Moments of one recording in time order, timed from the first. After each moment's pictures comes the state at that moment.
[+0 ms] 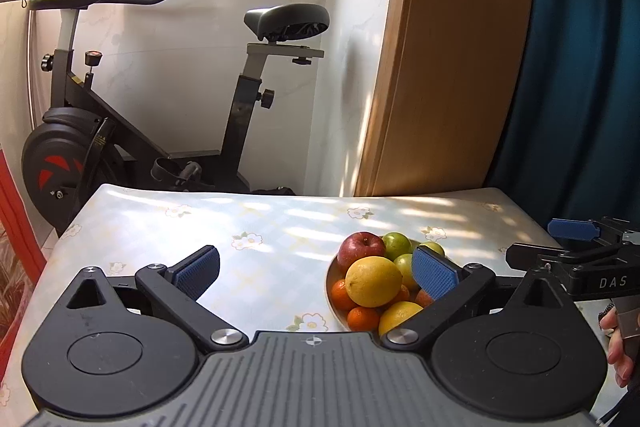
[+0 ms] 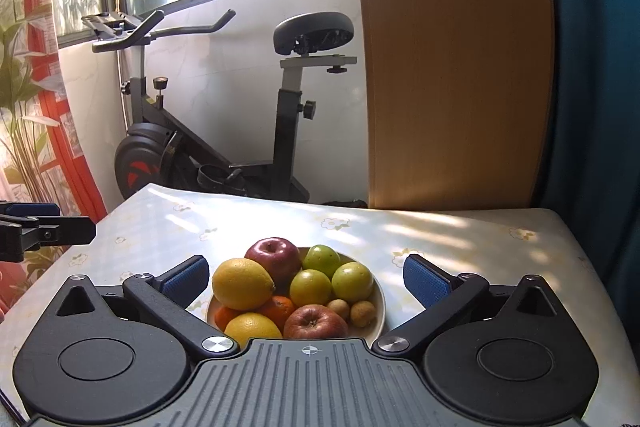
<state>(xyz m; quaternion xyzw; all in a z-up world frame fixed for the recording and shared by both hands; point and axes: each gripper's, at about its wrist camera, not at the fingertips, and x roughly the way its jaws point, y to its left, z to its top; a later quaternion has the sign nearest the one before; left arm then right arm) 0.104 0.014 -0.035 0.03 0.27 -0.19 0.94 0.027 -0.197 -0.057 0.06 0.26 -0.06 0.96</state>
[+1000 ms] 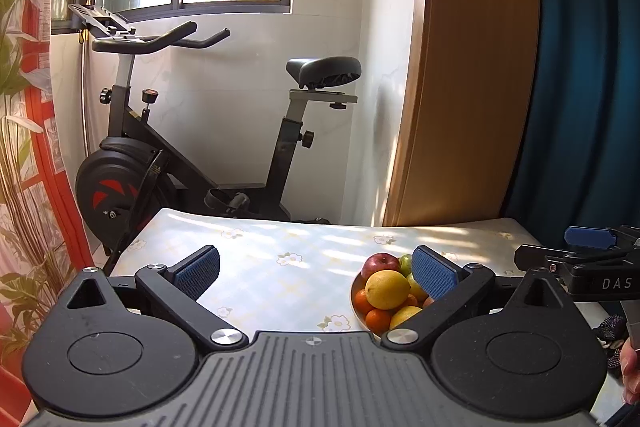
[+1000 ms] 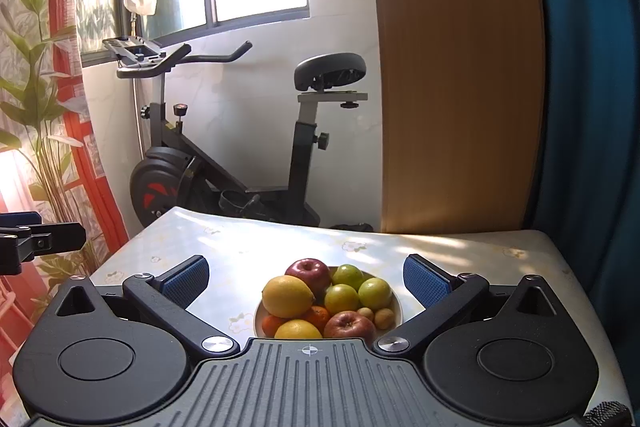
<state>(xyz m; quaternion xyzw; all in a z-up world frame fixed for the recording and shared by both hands) 0.033 0.027 0.008 0.03 0.22 -0.13 0.97 -0.029 -0.147 -0.004 0.05 0.23 -0.07 0.97</state>
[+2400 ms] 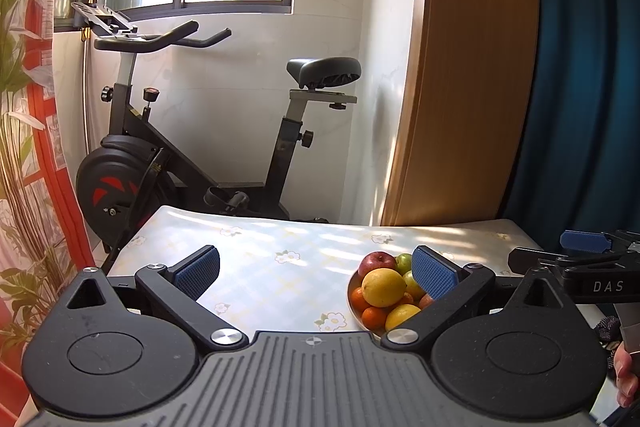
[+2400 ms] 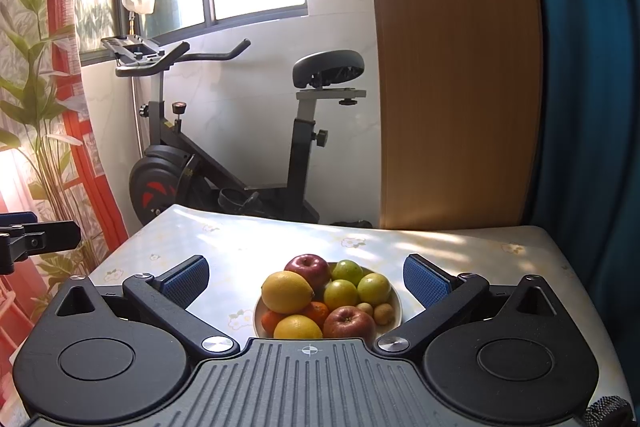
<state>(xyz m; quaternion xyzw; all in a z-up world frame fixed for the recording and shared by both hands) 0.026 0.027 0.009 0.02 0.22 -0.13 0.97 -0.026 -0.149 -0.006 0.06 0.23 -0.07 0.97</state>
